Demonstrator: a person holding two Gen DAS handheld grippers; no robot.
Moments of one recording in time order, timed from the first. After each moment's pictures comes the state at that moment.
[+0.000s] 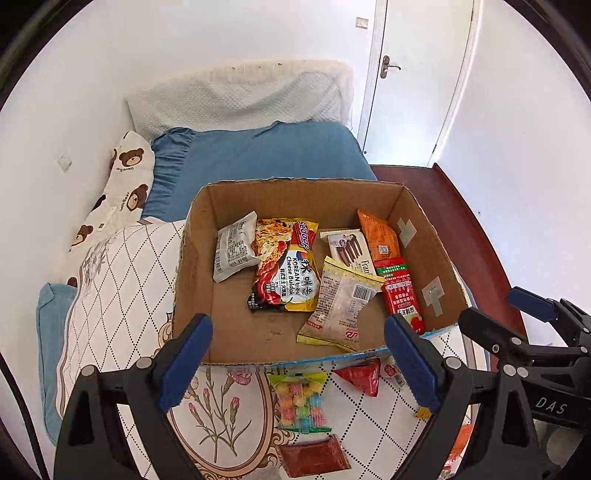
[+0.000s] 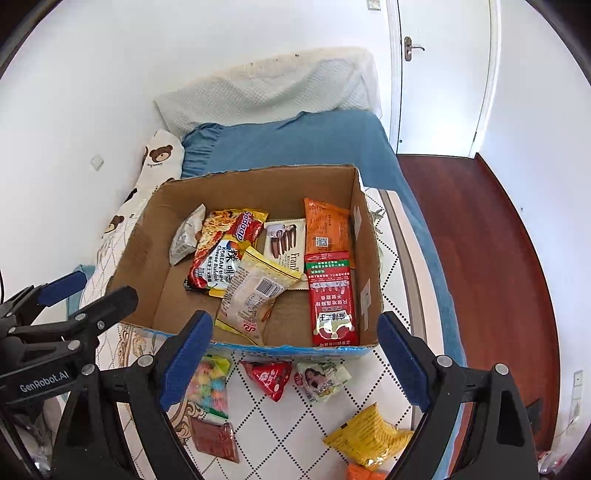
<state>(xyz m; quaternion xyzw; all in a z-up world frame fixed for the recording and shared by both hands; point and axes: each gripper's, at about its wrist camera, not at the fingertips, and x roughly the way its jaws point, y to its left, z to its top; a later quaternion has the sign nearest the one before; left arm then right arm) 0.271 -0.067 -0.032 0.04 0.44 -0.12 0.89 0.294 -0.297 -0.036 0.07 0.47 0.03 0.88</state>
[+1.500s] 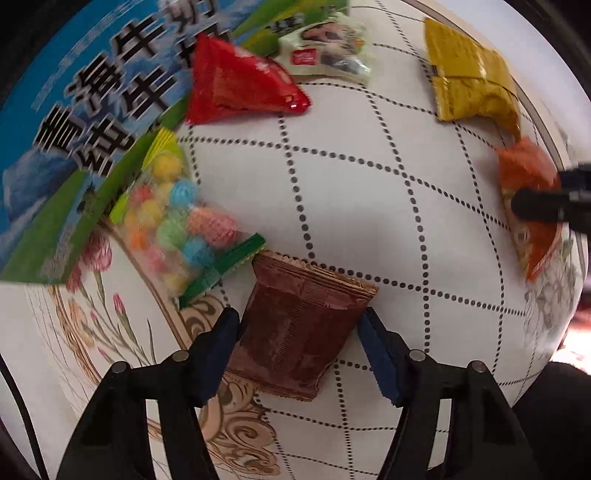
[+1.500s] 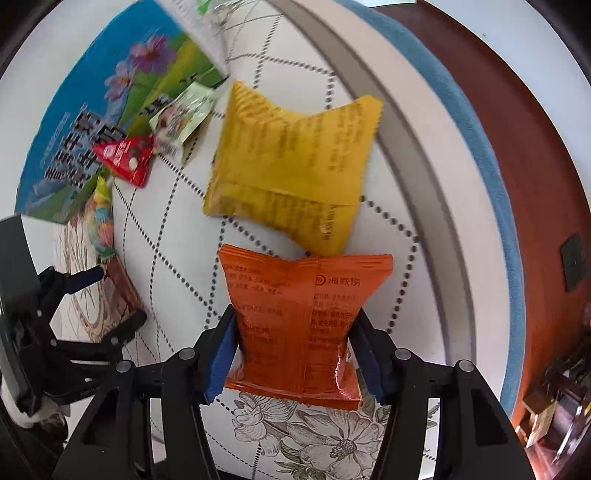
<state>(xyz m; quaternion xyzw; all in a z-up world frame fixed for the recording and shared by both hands) 0.173 -0.122 -0.262 0.32 0.59 -0.24 0.70 0.143 -0.354 -0.253 0.21 0.64 0.00 0.74</state>
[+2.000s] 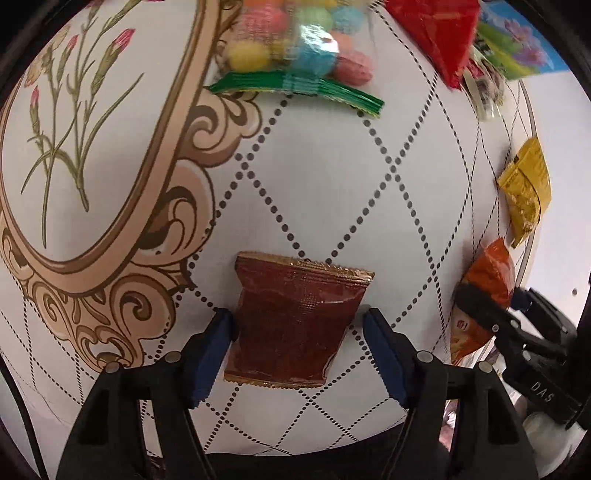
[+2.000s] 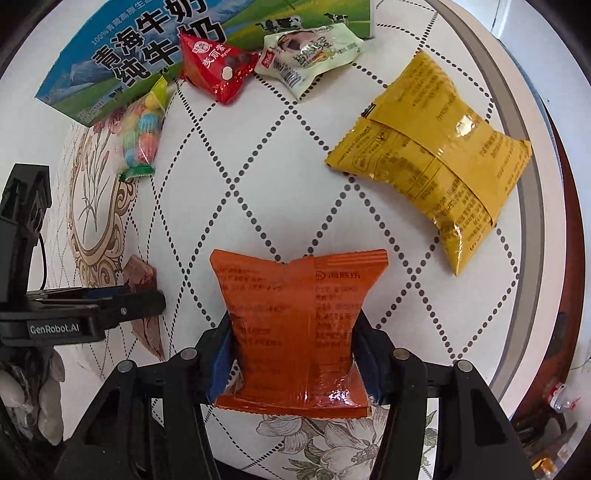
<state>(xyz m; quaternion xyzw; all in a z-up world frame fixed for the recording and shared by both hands) 0.178 -0.045 -0.289 -0.02 0.74 -0.17 0.65 0.159 -0.296 -0.256 0.11 0.67 0.06 0.73</state>
